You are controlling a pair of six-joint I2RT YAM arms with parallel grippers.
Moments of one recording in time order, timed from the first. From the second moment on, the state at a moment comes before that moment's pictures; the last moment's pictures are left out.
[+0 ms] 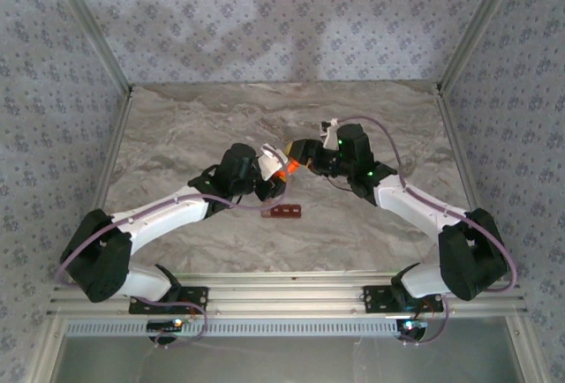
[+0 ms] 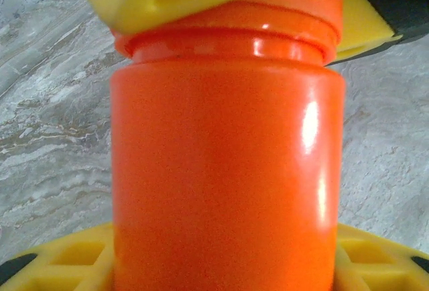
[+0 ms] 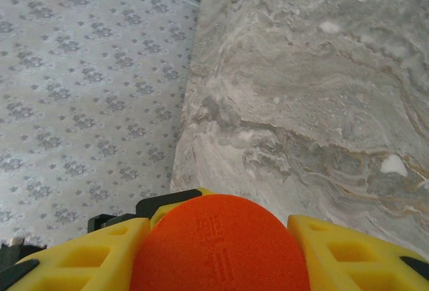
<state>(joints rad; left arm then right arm) -0.75 1.38 0.84 0.00 0.16 0.16 0.52 1.38 0.86 0.16 -0.48 0.95</state>
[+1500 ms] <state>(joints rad) -0.66 1.07 0.57 0.12 0.30 -0.02 0.44 1.46 0.72 -0.14 0.02 0.41</state>
